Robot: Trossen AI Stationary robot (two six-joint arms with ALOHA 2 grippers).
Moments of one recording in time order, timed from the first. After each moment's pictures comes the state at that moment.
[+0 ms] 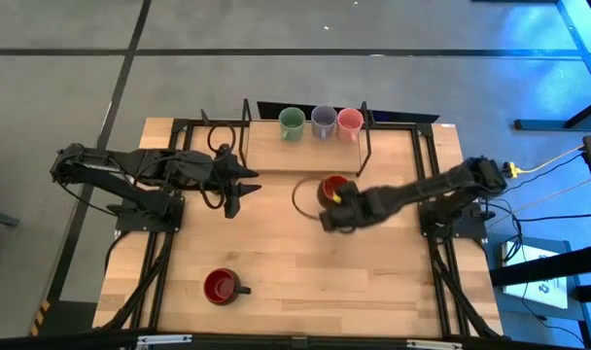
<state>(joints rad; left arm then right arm) -0.12 1.03 1.10 -0.54 -0.33 -0.28 0.22 1.66 1.28 -1.00 0.35 1.40</state>
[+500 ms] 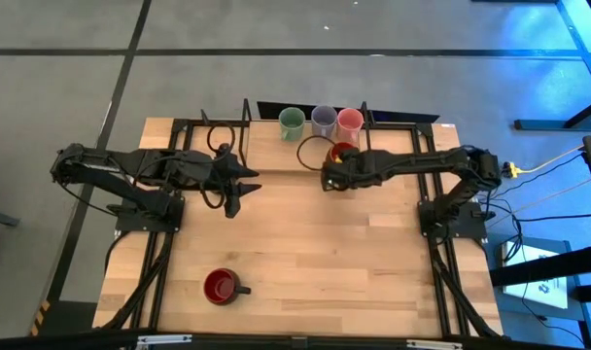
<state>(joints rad) -0.12 1.03 1.10 -0.53 -0.33 -0.28 -0.09 1.66 1.30 -1.03 0.38 1.26</state>
